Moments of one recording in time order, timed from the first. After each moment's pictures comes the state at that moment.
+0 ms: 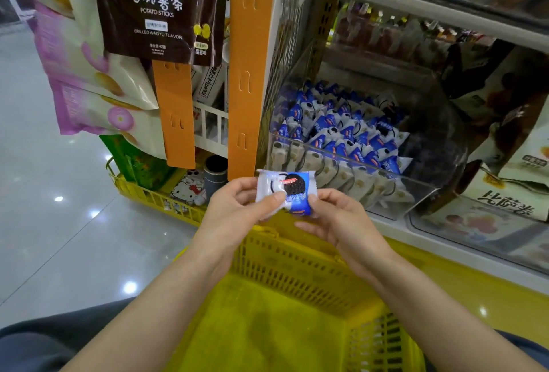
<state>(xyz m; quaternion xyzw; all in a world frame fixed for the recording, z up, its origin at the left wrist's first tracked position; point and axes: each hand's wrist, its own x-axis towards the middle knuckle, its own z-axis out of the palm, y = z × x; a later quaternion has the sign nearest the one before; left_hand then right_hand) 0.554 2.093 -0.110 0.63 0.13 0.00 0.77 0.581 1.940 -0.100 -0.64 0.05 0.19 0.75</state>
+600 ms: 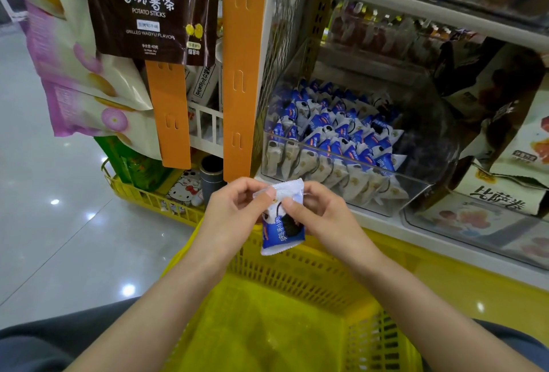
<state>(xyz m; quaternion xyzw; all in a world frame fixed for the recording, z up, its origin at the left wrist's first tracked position) 0.550 2.090 -0.110 0.68 0.07 0.04 0.72 0.574 1.946 -0.100 -0.73 -0.11 0.14 0.66</state>
